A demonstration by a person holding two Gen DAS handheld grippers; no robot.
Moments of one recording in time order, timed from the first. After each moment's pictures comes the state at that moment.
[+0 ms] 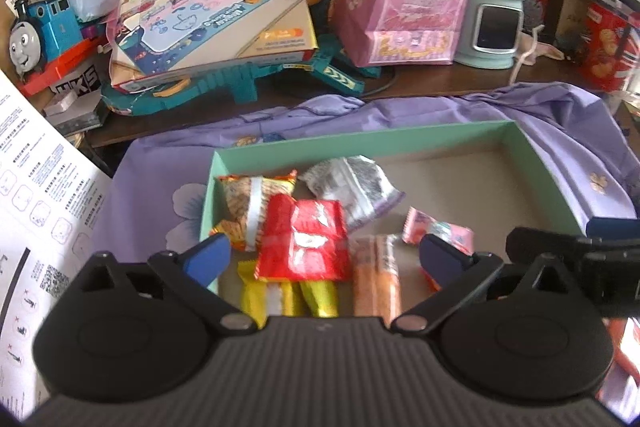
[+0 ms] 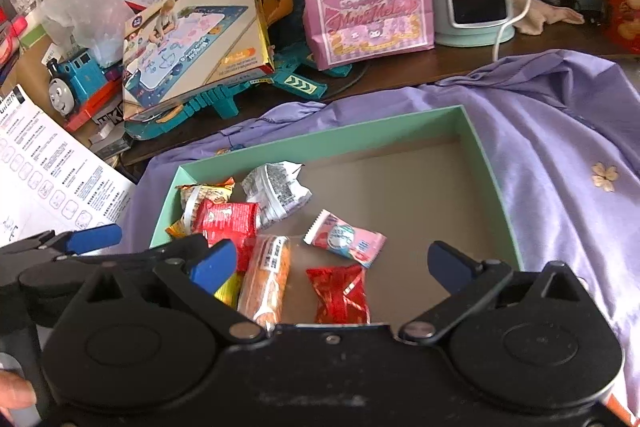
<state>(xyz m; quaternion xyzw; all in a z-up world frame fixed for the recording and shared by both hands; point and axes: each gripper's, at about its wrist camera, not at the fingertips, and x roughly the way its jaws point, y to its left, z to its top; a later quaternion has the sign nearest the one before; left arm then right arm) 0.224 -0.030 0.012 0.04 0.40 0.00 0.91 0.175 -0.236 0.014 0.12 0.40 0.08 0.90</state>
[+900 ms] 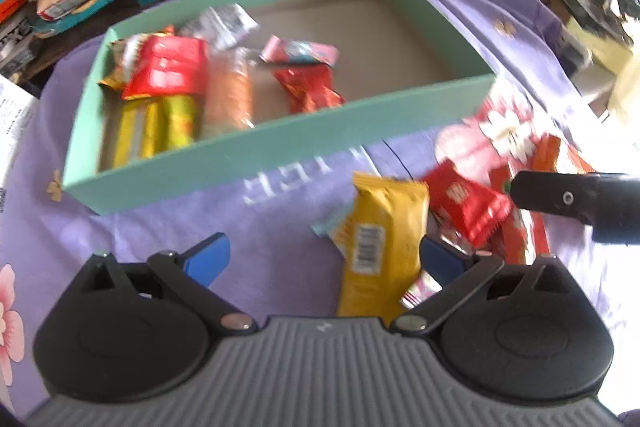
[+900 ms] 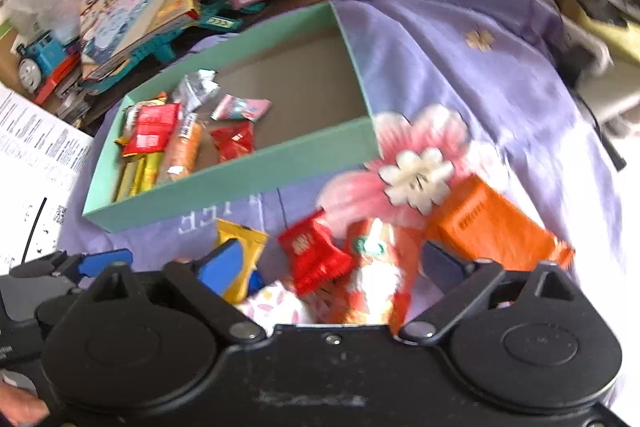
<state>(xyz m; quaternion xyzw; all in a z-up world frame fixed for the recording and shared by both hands) 0.107 -0.113 -0.066 0.08 0.49 -0.08 0.86 0.041 -0.323 -0.045 0.17 0.46 0.02 0.87</state>
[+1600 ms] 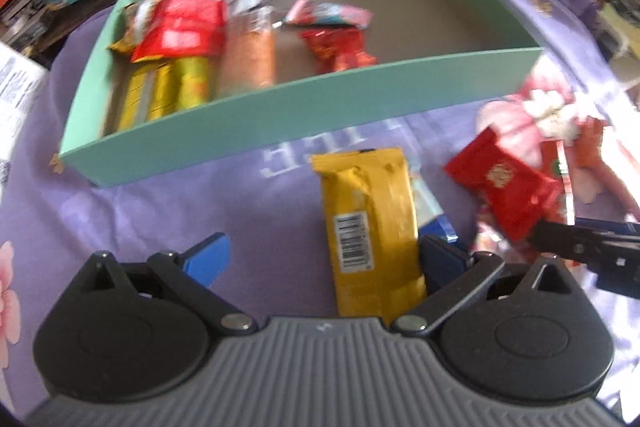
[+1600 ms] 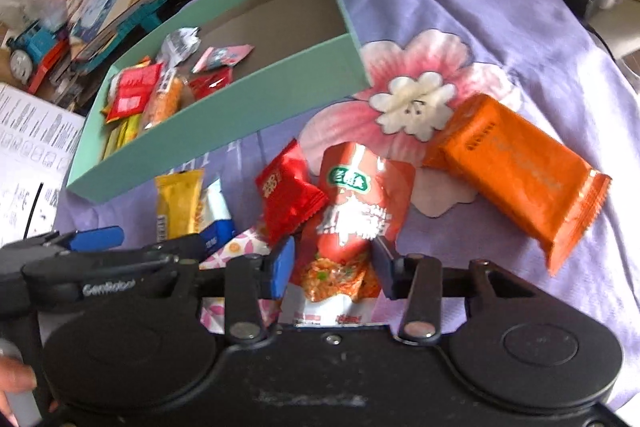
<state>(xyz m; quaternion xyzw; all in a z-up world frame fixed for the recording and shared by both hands) 0.121 -0.101 -0.096 0.08 0.52 -0.03 0.85 0.038 -0.314 -0.090 0.18 0.49 0.04 0.85</state>
